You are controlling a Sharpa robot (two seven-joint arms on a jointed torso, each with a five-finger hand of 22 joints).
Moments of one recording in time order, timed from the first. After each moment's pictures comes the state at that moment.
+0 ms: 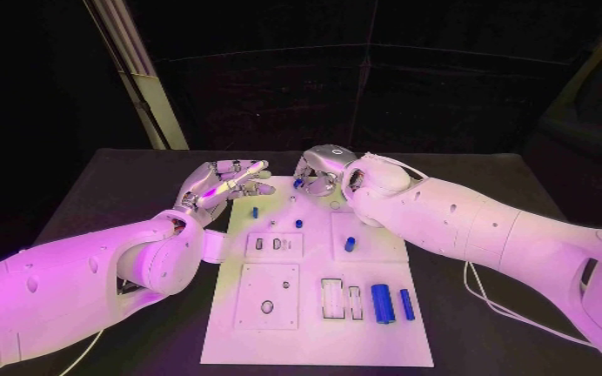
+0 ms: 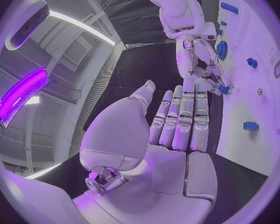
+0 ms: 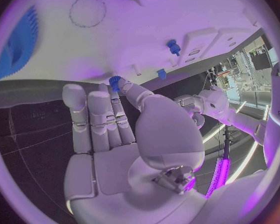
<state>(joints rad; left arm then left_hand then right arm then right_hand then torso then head) 1.23 -0.87 -0.16 1.59 0.06 -0.31 0.60 1.28 0.02 0.14 0.06 0.08 0.96 0.23 0.09 0.07 1.07 0.17 0.12 0.07 1.17 0.10 0.22 0.20 0.18 1.01 0.22 0.22 0.08 1.17 -0.40 0.10 1.06 -1.70 -0.27 0.00 1.22 -0.06 0.46 -0.11 0.09 1.03 0.18 0.06 0.07 1.14 0.10 0.06 0.06 1.44 0.01 1.04 0.68 0.15 1.17 0.11 1.18 0.74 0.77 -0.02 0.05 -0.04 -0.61</state>
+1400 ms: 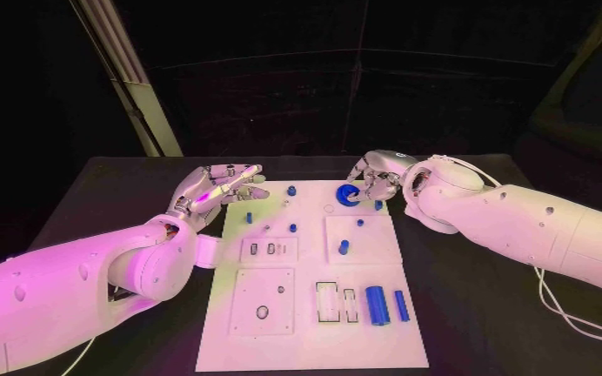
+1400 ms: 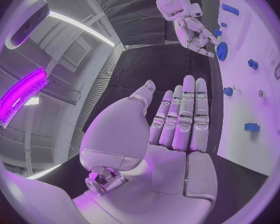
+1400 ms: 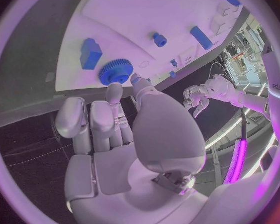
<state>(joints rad) 1.23 -0.88 -0.16 1.59 0.06 -0.30 0.59 1.28 0.02 0.14 0.06 0.08 0.96 0.23 0.09 0.07 1.07 0.17 0.12 0.07 1.17 0.10 0.22 0.20 0.18 1.01 0.22 0.21 0.08 1.17 -0.75 0.10 1.31 -1.52 -0.18 -0.12 1.30 -0.12 0.10 0.16 0.23 0.89 0.15 0.10 0.07 1.28 0.05 0.82 0.78 1.47 -0.03 1.23 0.87 0.12 1.30 0.08 1.36 1.04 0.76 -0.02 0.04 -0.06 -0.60</state>
